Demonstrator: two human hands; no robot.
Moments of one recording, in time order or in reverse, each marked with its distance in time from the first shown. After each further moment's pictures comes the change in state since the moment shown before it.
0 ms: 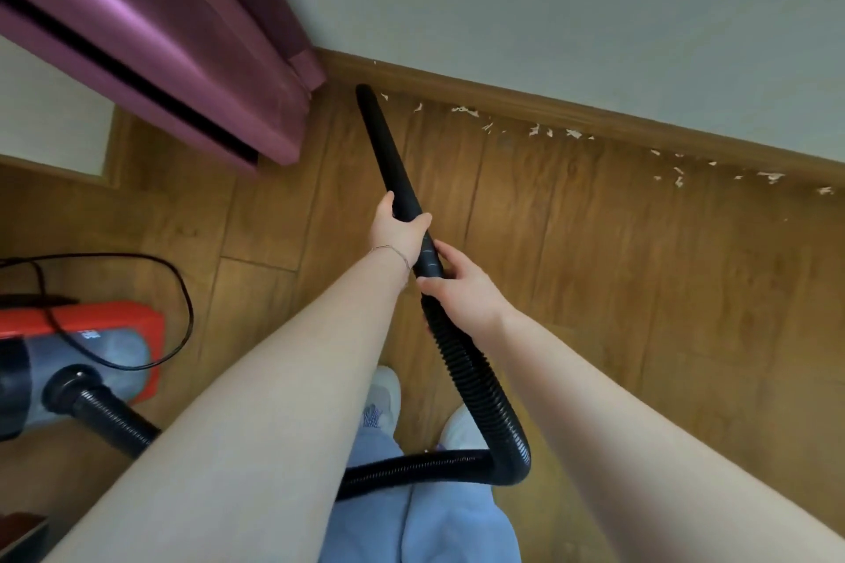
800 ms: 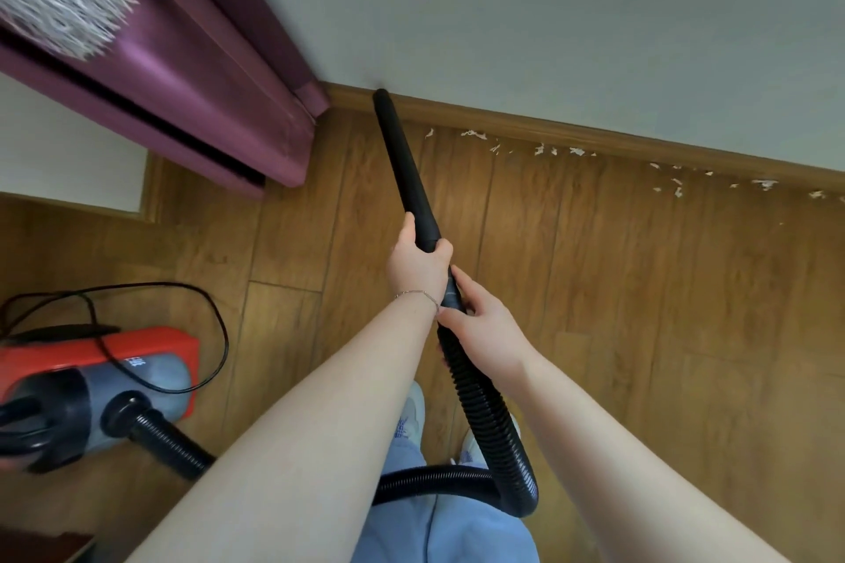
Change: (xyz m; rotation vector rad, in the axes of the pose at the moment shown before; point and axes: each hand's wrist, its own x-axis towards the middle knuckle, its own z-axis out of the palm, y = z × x) left_hand -0.033 0.020 -0.024 0.131 0.068 0.168; right_hand -0.033 -0.018 0.026 0.007 0.053 -0.102
